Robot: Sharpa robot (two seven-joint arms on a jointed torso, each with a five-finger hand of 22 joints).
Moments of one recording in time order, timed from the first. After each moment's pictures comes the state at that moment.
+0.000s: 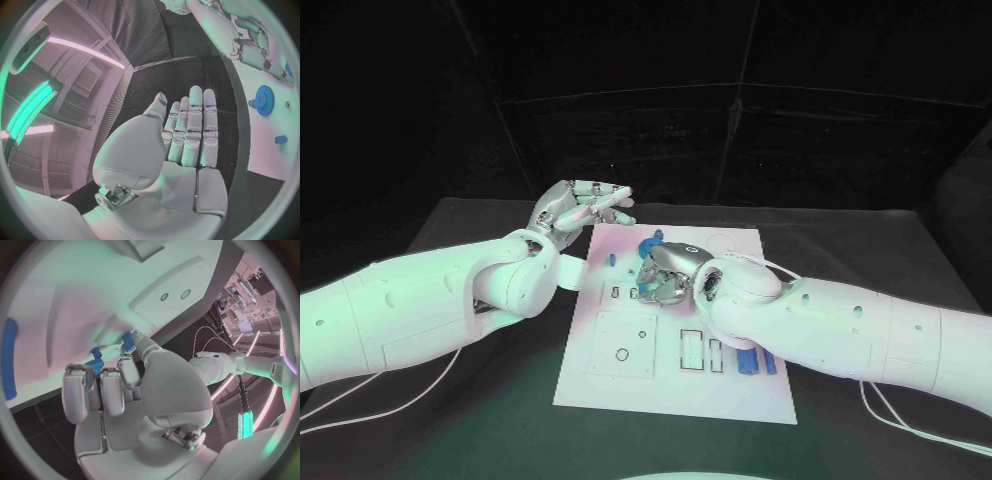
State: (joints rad) left arm 1.23 -0.84 -0.09 1.52 -0.02 -0.34 0.53; left_hand 1.40 0.06 -0.04 0.09 0.05 1.06 0.17 0.10 0.07 1.19 0.11 0.10 0.07 1.30 0.06 0.20 0.22 0.17 1.05 0.17 0.34 0.12; right arm 1.16 -0.46 -0.09 1.40 -1.47 -0.28 -0.29; right_hand 1.33 0.00 0.23 -0.02 0.15 1.06 0.13 0.12 0.07 1.38 0.05 1.26 1.29 1.47 -0.03 1.50 1.31 0.05 1.47 0.09 1.52 1.31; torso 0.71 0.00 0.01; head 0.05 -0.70
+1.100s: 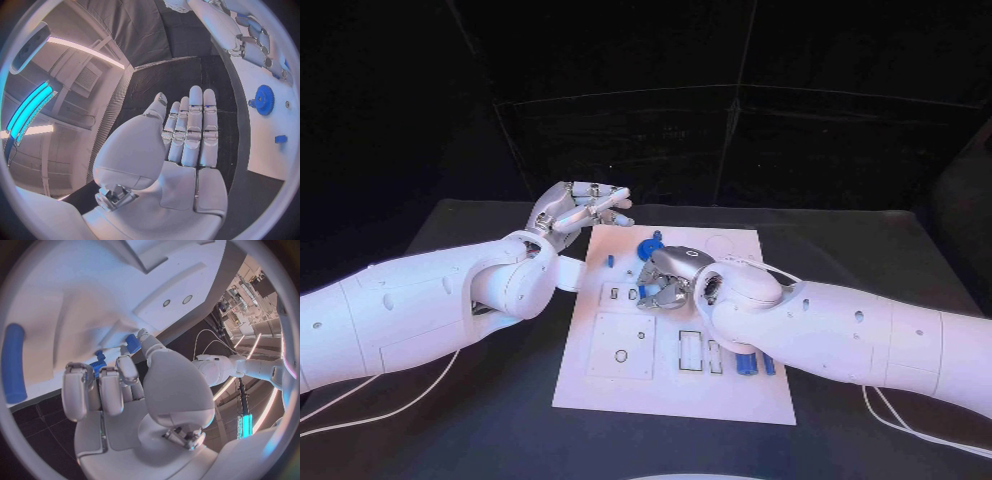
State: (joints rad) left arm 1.23 -0.85 -0.09 1.52 -0.02 -0.34 0.53; left_hand 1.40 0.06 -0.04 0.09 0.05 1.06 0.17 0.10 0.07 1.19 0.11 0.10 0.07 1.30 0.06 0.20 0.22 0.17 1.05 0.17 0.34 0.12; right arm 1.16 -0.47 -0.10 1.41 -1.49 -0.28 -0.31; right_hand 1.26 -0.08 0.15 0.04 0.13 0.97 0.16 0.08 0.07 1.34 0.07 1.22 1.25 1.47 -0.01 1.49 1.31 0.05 1.45 0.10 1.51 1.31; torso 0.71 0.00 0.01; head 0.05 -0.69
